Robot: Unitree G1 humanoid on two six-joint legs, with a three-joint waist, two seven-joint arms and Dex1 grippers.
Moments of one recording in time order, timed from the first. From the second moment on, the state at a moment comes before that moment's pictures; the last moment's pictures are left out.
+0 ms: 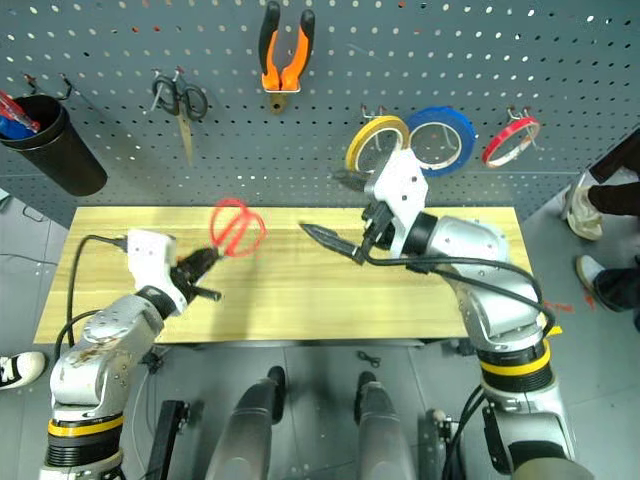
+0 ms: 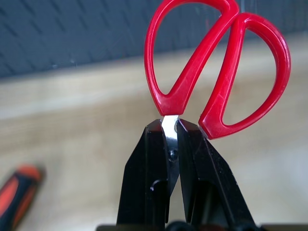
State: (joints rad) left arm -0.22 0.31 0.27 -0.42 -0.41 0.66 -0.25; right arm -0.67 -0.51 0.05 -0.37 0.40 0.47 0.75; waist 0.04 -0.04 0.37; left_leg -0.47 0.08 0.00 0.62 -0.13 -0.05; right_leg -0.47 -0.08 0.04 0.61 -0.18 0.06
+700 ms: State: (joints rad) left arm -0.31 0.20 0.31 -0.65 -0.51 0.67 0.01; right arm -0.90 -0.39 0.03 -0.30 0.45 0.47 0.72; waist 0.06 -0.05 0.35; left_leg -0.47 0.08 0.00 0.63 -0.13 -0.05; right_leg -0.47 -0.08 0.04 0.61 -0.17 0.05
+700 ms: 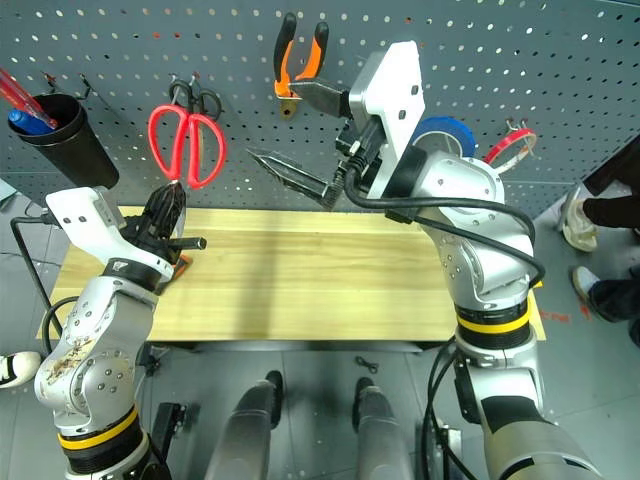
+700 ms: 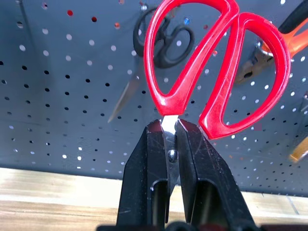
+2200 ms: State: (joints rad) left arm -0.39 0.82 0.15 0.27 -0.31 0.47 -0.68; right arm -0.74 -0.37 0.31 -0.29 0.37 0.62 0.76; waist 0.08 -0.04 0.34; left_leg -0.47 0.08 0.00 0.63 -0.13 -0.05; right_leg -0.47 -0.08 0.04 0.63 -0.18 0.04
